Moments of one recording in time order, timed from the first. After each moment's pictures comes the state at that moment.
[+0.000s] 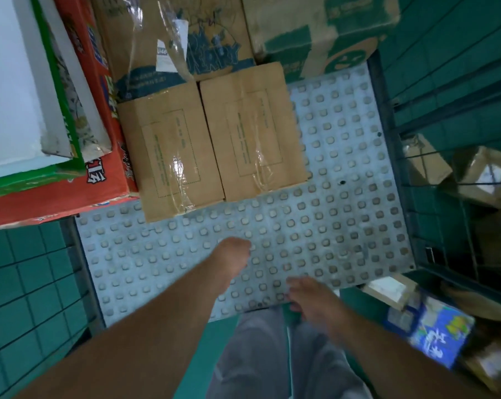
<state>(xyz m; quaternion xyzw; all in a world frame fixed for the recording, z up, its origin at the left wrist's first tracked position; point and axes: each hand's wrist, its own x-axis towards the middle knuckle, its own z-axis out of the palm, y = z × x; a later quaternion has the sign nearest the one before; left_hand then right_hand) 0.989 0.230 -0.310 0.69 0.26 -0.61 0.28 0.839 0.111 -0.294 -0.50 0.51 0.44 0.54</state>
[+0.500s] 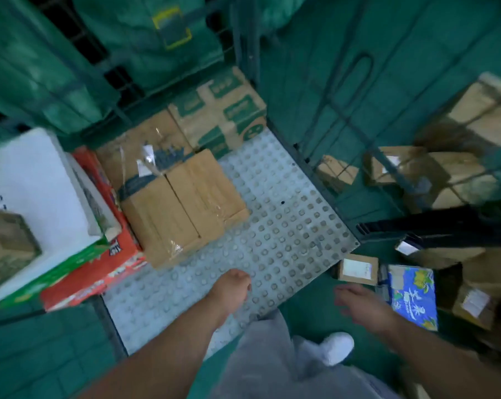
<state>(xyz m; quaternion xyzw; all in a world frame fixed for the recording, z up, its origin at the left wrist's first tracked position) 0.875 0.198 -0.102 0.78 0.04 -0.60 0.20 0.641 0.039 -0.101 -0.50 0.62 0.22 0.56</state>
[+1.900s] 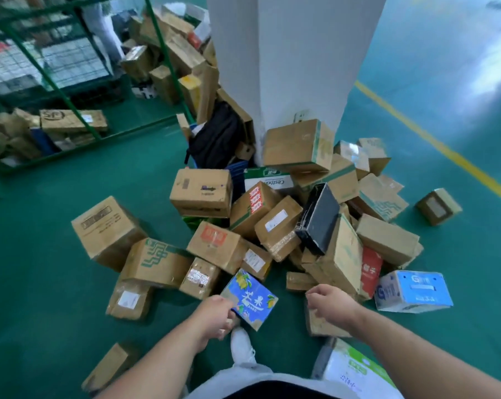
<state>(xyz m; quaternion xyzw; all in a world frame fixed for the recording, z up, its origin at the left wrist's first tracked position) 0.299 -0.163 0.007 0.59 -0.52 -0.60 -0.15 0.085 0.020 0.006 -0.13 0.82 -0.23 0.51</state>
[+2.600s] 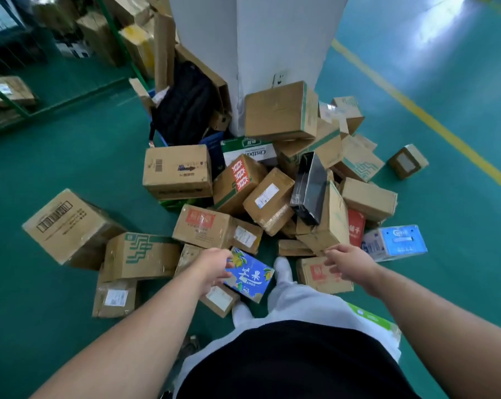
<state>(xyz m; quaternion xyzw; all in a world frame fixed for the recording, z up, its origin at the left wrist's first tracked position) 0.256 -0.302 -0.024 0.56 -0.52 -0.62 -0.20 0.076 -0.052 0.025 0.01 0.86 -0.27 0.43</state>
